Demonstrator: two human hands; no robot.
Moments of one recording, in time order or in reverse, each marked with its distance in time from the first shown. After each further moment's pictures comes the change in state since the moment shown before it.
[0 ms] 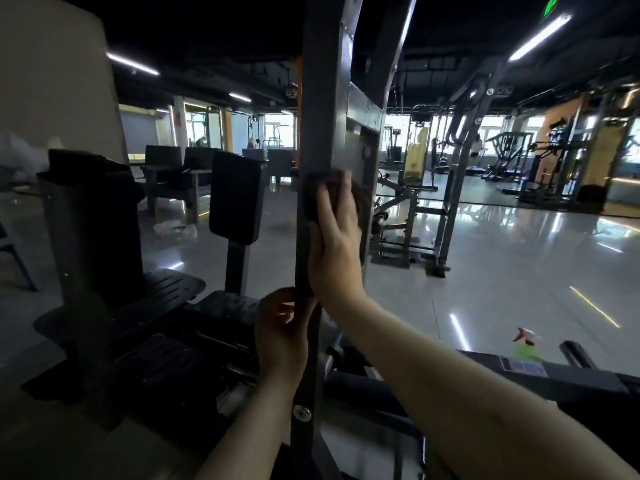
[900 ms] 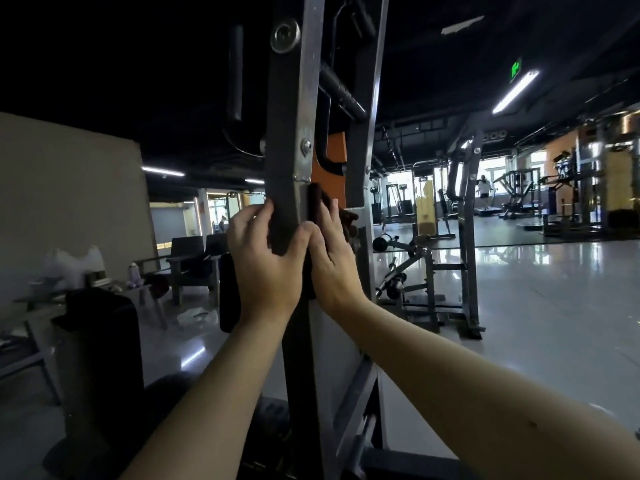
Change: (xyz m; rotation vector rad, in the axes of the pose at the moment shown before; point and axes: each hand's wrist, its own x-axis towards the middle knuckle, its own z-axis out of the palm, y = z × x) left_hand 0.142 0.223 0.042 0.170 0.242 0.779; right_hand 0.152 0.008 -0.034 0.497 -0.126 0.253
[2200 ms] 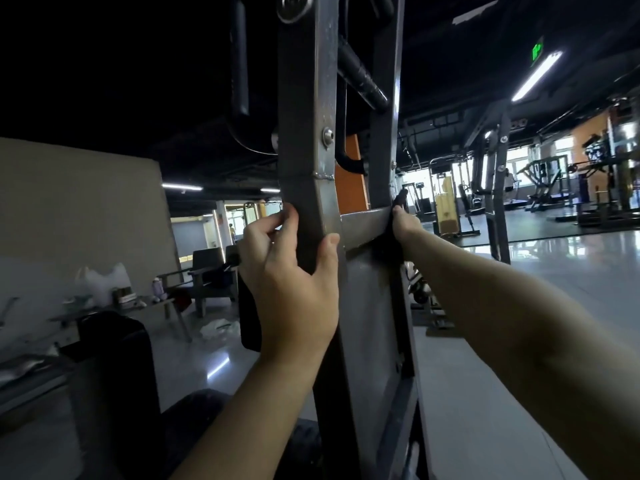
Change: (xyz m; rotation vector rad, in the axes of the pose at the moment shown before) left_hand 0.000 -0.011 0.006 0.099 -0.009 0.108; right_hand 0.166 0.154 -0.050 0.026 0.166 0.697
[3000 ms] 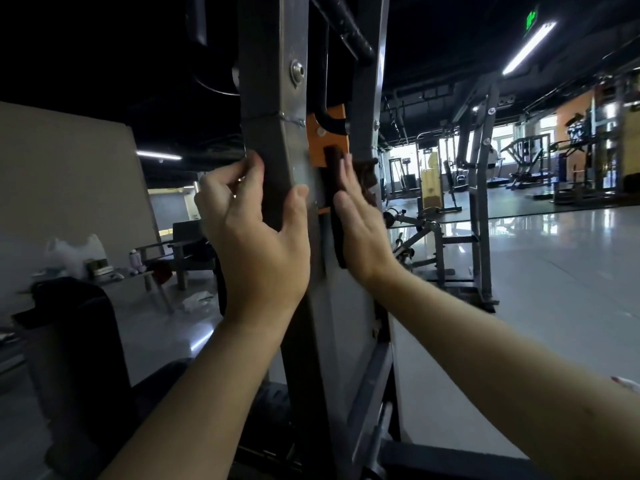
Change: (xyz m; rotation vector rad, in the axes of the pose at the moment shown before) left_hand -0.003 -0.001 0.007 0.011 0.051 0.049; right_hand -0.167 0.018 0.010 0.116 -0.212 -0.737
